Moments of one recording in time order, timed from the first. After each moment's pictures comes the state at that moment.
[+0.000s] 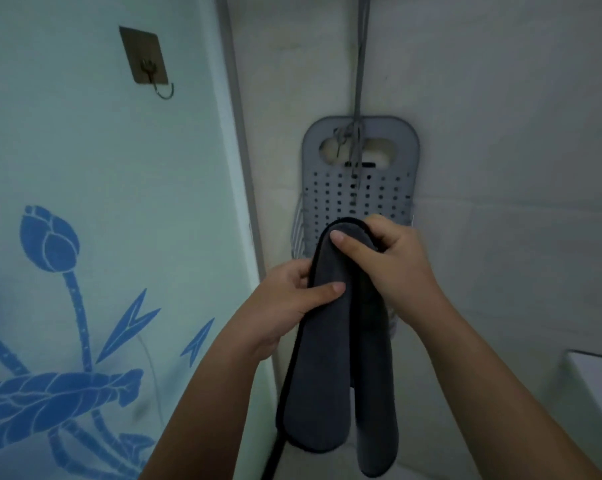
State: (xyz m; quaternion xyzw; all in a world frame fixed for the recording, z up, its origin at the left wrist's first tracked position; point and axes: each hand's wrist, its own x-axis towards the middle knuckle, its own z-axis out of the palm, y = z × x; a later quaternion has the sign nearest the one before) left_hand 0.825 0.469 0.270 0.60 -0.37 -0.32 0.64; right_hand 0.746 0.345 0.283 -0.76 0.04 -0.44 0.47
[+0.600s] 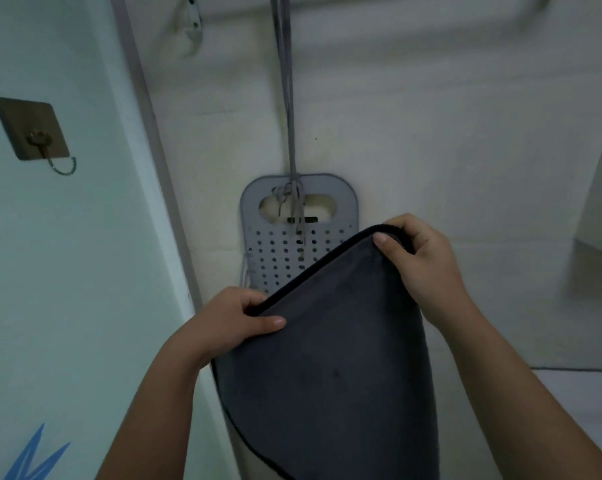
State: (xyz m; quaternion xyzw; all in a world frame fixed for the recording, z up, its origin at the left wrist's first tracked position) left_hand 0.919 0.410 0.309 0.73 -0.48 -0.25 0.42; right_hand 0.740 0.248 0.320 -0.72 0.15 -0.55 0.39
